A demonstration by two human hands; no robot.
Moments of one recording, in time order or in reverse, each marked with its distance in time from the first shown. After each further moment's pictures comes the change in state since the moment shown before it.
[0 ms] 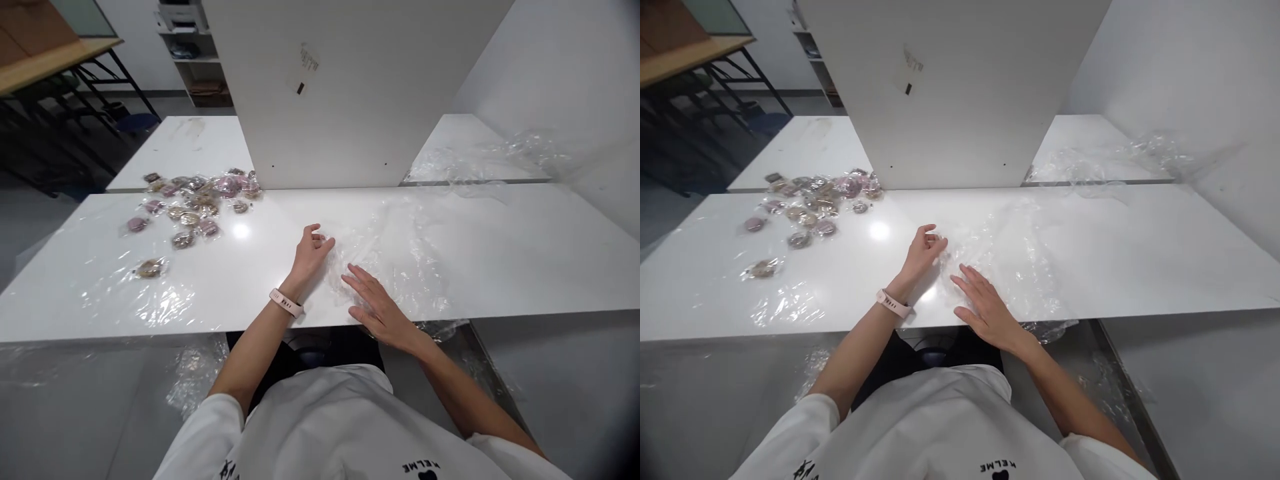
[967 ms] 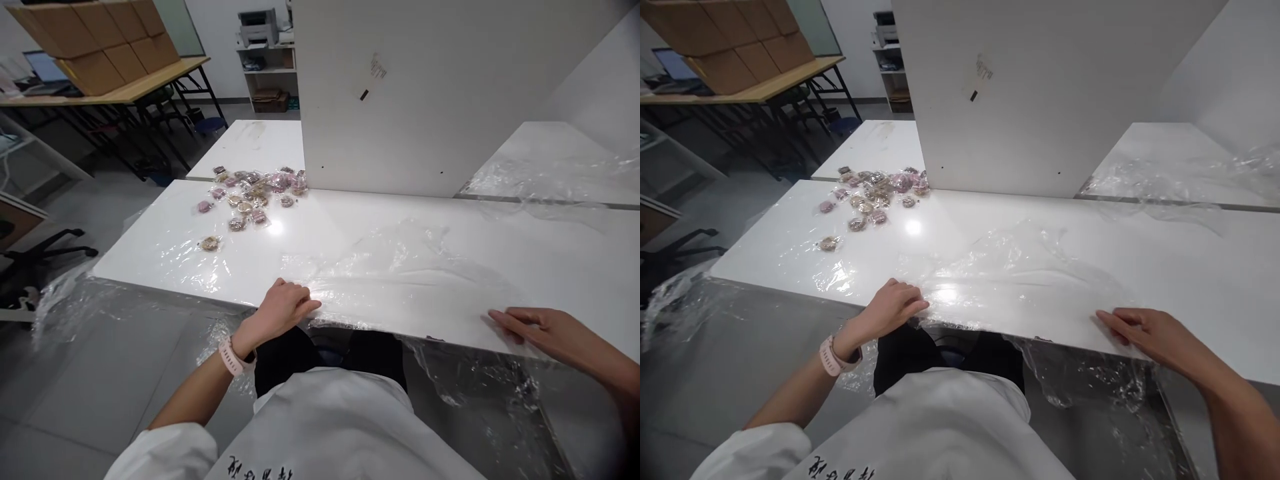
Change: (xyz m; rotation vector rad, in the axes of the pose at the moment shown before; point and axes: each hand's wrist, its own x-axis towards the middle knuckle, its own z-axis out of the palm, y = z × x) left_hand -0.131 -0.008 -0.115 0.878 -0.254 0.296; right_hand -0.070 0.143 -0.114 -0.097 -0.120 0.699
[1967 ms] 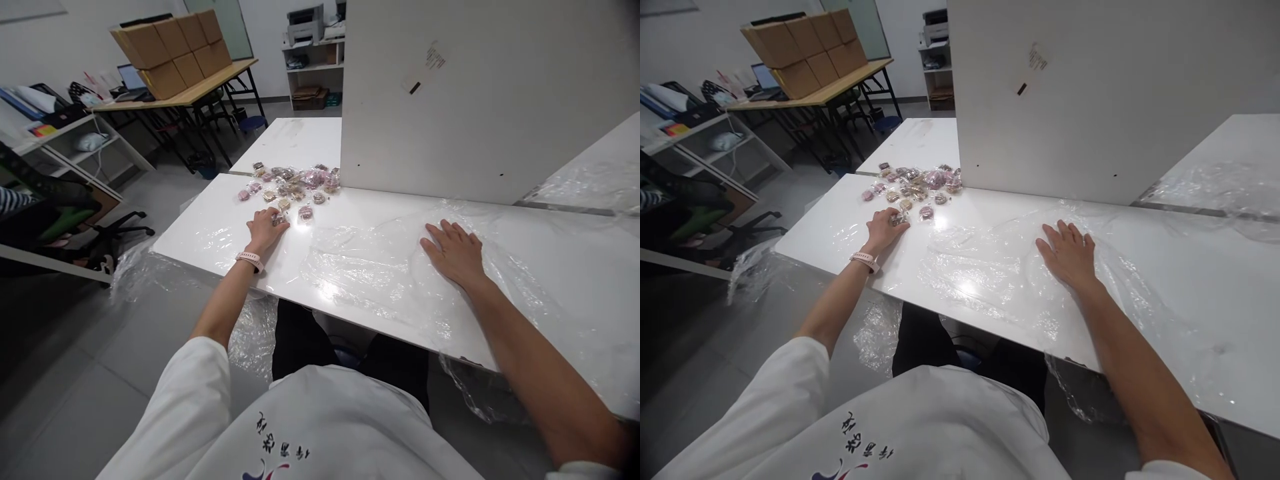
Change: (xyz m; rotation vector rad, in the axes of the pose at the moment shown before) left_hand 0.061 -0.177 -0.061 -0.022 0.648 -0.554; right_hand 0.144 -0.163 0.092 -0.191 0.255 -0.390
